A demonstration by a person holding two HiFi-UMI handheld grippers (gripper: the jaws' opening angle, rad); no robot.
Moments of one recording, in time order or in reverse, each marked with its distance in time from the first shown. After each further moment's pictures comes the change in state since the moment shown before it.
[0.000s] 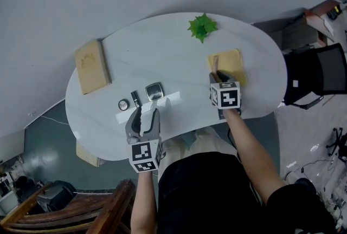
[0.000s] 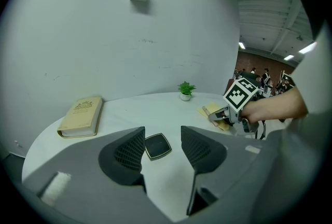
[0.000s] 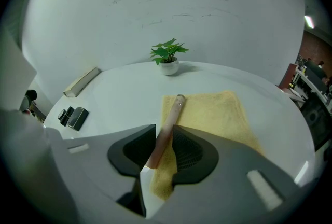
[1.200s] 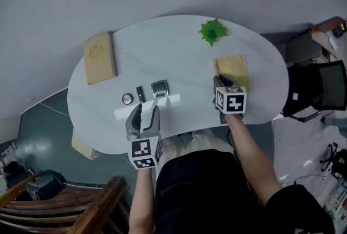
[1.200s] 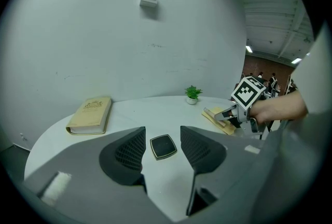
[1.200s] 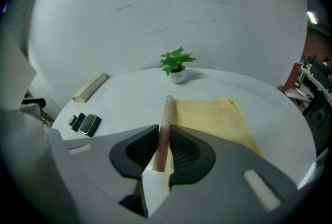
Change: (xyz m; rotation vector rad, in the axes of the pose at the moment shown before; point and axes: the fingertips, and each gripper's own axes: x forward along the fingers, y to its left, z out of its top) left arm -0.013 0.015 0.001 -0.050 -0.039 0.066; right arm -0.019 0.019 0.016 -0.004 -0.022 0.054
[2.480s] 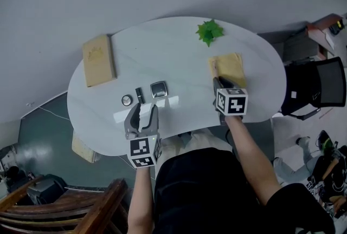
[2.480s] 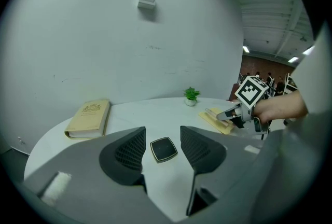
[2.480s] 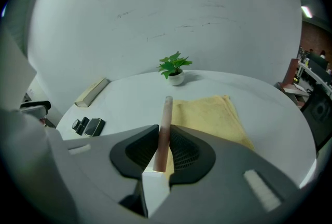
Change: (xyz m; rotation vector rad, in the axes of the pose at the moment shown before) left arm 0.000 0.001 0.006 0.019 -0.015 -0.019; right arm -0.014 0.000 -0.001 0.042 -0.031 0.015
